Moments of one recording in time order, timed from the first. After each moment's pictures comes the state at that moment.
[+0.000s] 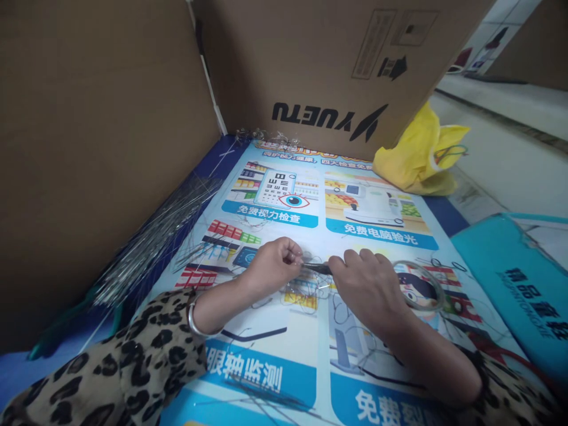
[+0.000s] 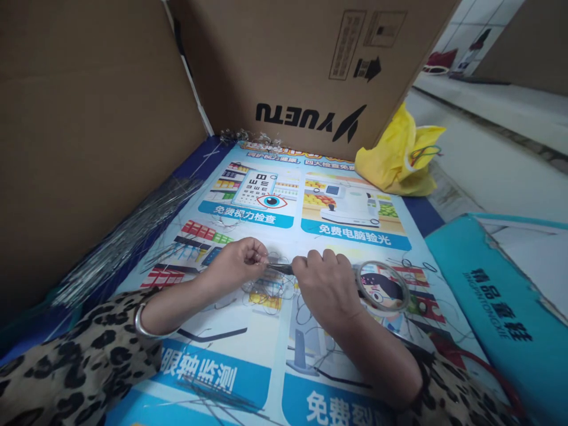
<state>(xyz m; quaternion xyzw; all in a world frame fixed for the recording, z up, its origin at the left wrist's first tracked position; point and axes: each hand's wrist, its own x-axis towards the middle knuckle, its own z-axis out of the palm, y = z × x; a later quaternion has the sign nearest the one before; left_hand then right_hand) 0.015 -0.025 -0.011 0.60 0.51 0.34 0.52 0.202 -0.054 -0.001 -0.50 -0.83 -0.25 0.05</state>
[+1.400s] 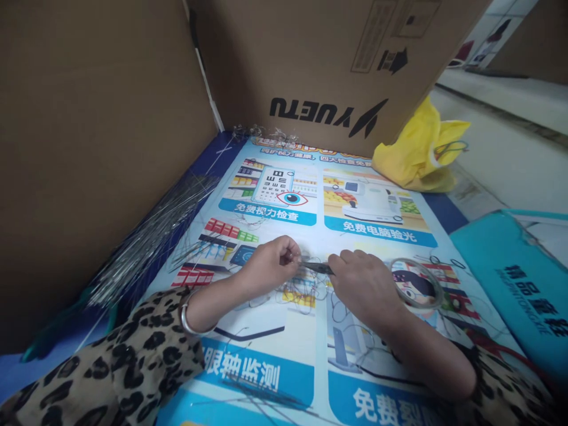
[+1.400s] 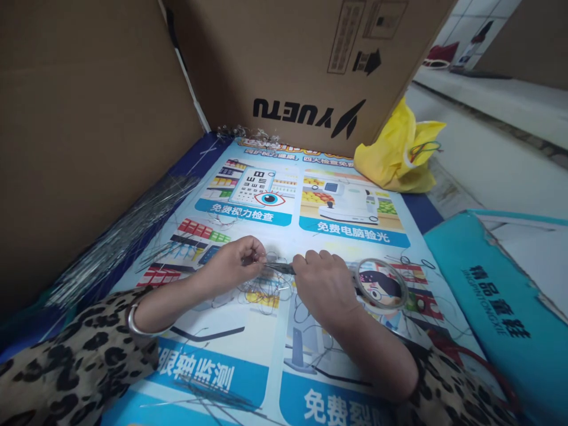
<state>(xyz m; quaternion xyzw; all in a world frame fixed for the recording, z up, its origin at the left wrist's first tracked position) 0.008 -0.026 -0.006 0.69 0.49 0.29 0.44 0.202 -0.051 -0.004 -0.54 -0.83 -0.14 -0.01</state>
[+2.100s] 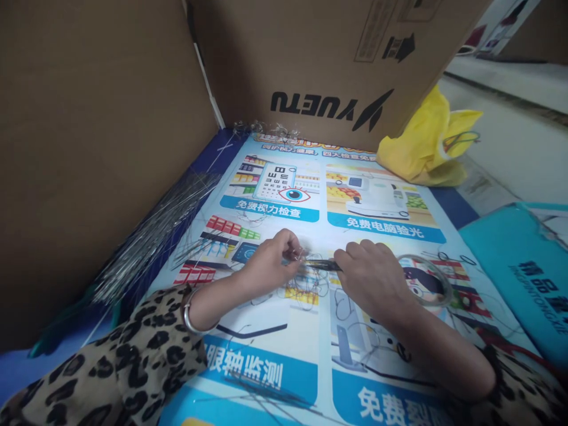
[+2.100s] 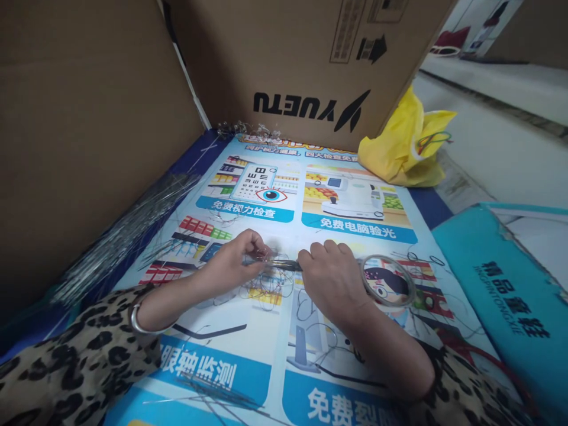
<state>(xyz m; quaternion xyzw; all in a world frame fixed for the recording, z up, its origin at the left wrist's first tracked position) 0.005 -0.025 -0.010 0.72 0.46 0.30 0.42 0.211 -0.045 -0.003 -0.51 -0.85 -0.17 0.01</state>
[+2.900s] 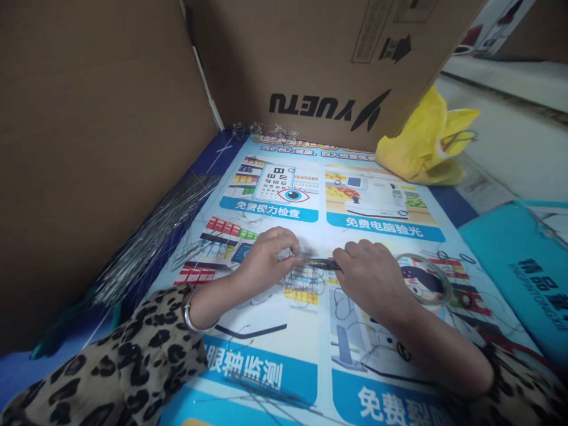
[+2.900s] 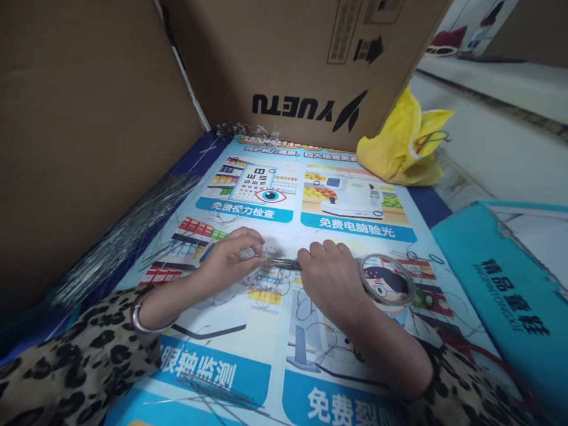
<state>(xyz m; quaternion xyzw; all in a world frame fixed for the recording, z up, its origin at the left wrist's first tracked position) 0.000 -0.021 -0.013 0.78 0.42 0.36 0.29 0.211 -0.044 -0.005 -0.52 -0.84 -0.16 0.01</state>
